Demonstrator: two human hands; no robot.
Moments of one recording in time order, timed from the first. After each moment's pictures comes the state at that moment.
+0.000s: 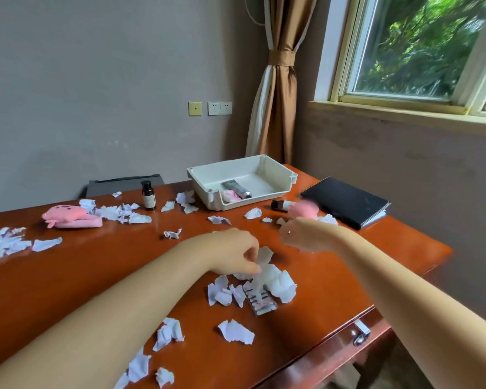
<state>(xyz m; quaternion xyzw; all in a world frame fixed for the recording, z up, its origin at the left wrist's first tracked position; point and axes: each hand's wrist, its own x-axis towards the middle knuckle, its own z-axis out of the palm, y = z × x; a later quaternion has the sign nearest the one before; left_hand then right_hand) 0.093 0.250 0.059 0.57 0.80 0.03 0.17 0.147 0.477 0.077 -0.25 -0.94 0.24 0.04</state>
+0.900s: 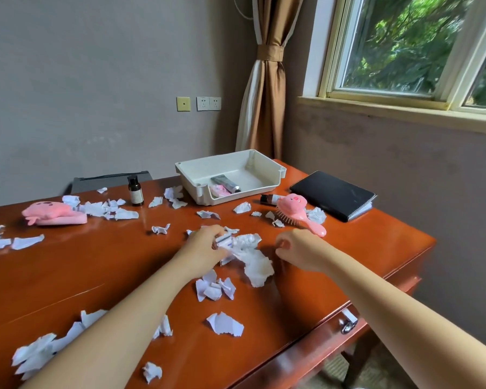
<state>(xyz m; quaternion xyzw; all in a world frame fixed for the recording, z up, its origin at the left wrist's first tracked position) 0.076 0.248 0.004 0.40 0.86 0.31 0.11 0.209 0.418 0.009 -0.23 -0.97 0.13 0.01</state>
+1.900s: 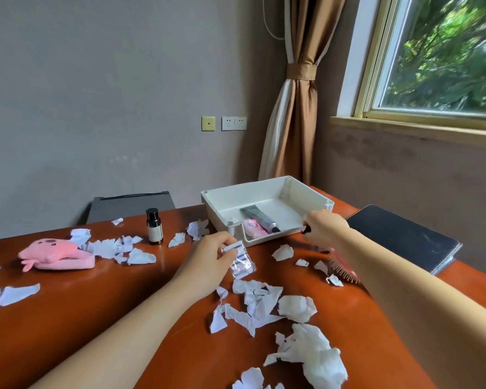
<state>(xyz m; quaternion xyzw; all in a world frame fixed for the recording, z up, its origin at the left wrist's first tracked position) -0.031 0.268 0.009 0.40 0.81 0.42 0.04 0.047 0.504 0.037 -0.31 -0.95 -0.01 0.05</state>
